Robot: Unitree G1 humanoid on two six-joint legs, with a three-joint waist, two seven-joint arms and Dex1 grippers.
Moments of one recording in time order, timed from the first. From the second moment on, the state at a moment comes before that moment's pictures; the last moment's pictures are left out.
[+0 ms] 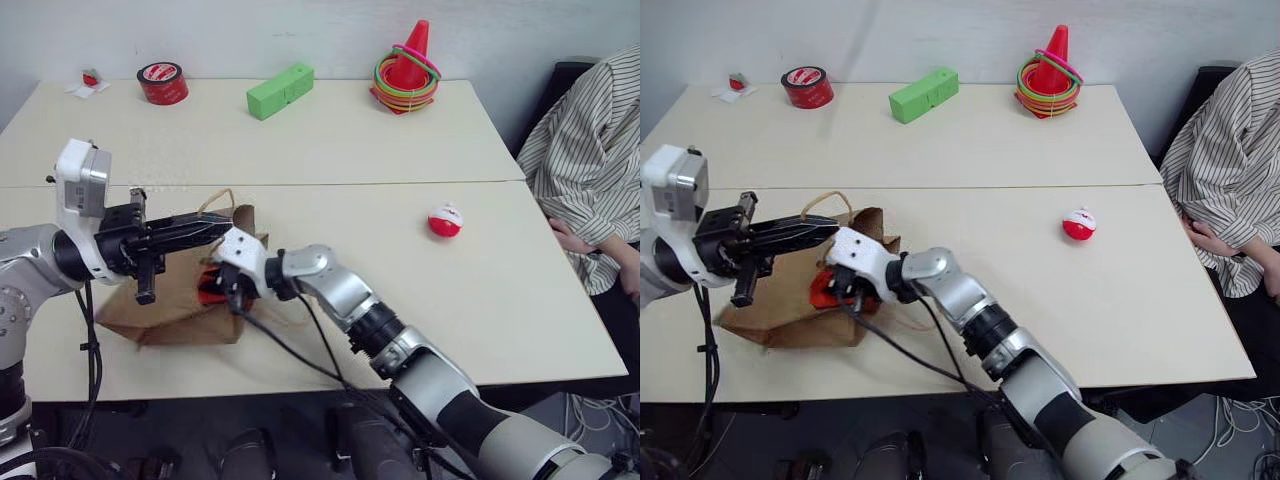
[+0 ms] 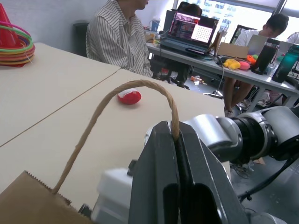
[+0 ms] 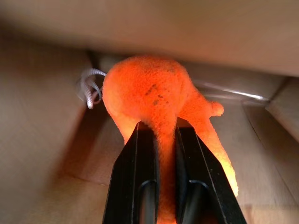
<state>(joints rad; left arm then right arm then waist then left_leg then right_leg) -0.38 0.90 0.40 -0.30 -1.00 0.84 -0.98 -0.94 0.18 0.44 0.67 0.02 0.14 0.82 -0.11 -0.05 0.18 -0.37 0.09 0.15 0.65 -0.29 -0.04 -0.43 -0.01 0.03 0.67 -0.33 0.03</state>
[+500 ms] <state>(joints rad) -0.33 0.88 0.41 -0.30 -0.97 0.76 -0.98 -0.65 -0.18 0.25 0.16 0.29 0.17 1.19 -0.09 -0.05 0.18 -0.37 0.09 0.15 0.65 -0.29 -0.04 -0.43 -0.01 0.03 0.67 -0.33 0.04</state>
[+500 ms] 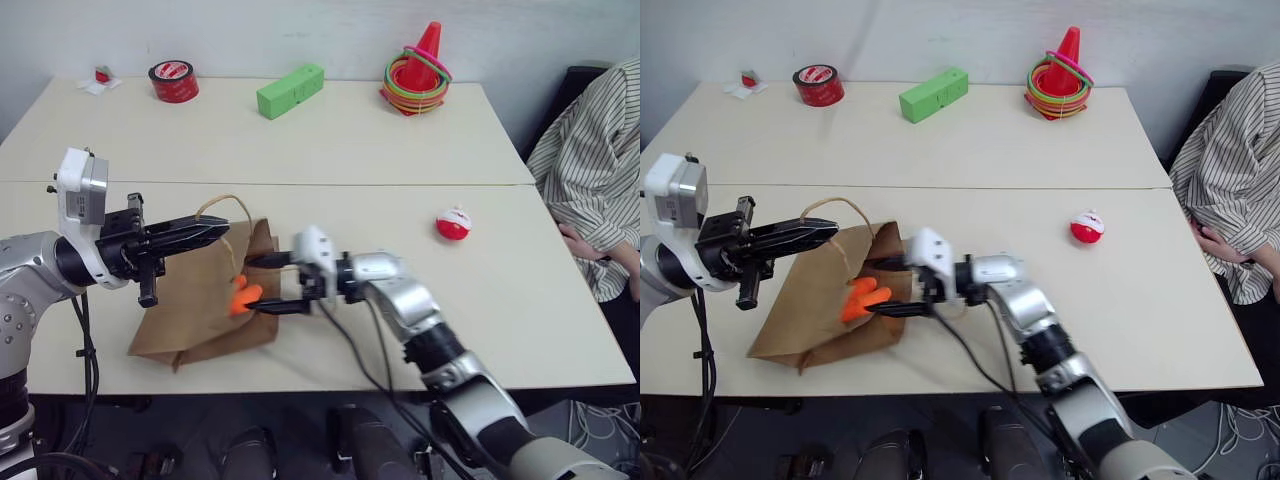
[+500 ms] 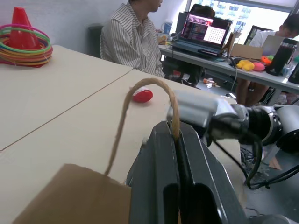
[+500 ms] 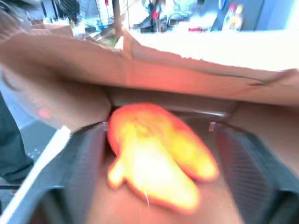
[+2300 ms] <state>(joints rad) -0.22 0.97 0.51 -0.35 -0.92 0.75 -1.02 -0.76 -0.41 0.15 0.34 0.21 0.04 1.14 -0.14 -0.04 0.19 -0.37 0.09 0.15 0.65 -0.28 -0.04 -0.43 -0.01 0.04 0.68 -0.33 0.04</state>
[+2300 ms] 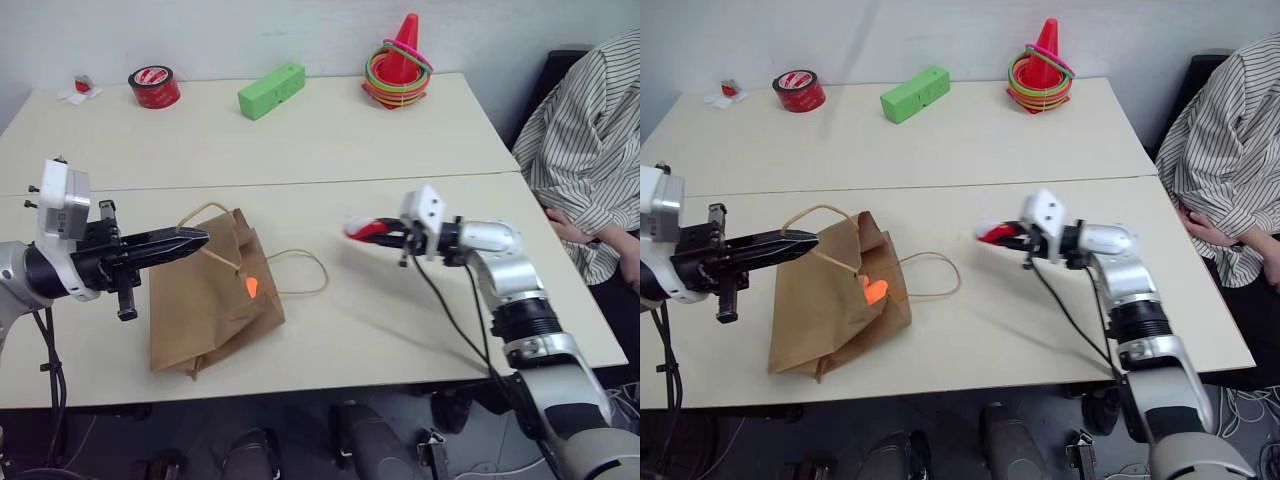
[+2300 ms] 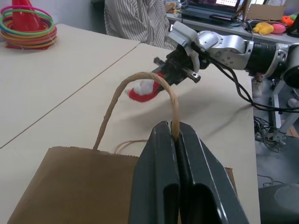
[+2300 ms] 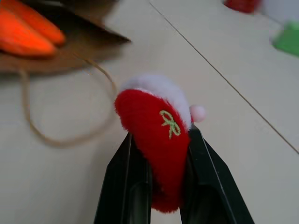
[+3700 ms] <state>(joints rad) -0.19 0.98 0.53 -0.39 -0.95 0.78 -0.97 -1.00 -0.19 0.18 0.69 0.18 0.32 1.31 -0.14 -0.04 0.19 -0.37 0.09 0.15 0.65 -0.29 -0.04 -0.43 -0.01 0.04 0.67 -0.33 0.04</state>
